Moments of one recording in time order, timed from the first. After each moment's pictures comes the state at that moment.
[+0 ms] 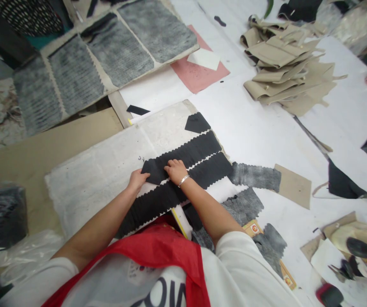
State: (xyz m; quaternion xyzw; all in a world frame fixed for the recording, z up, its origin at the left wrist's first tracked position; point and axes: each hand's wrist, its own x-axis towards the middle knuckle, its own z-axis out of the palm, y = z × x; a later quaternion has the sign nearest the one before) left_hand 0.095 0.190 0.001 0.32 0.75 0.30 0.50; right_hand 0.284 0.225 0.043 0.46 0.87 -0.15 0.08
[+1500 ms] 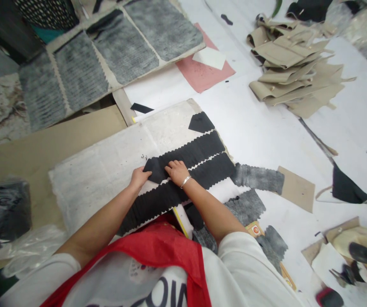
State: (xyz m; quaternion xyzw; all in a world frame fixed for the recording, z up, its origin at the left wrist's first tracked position) left_hand 0.085 0.193 -0.005 0.38 0.77 0.24 0.44; right_hand 0.280 0.218 0.042 0.42 0.89 -0.13 0.08
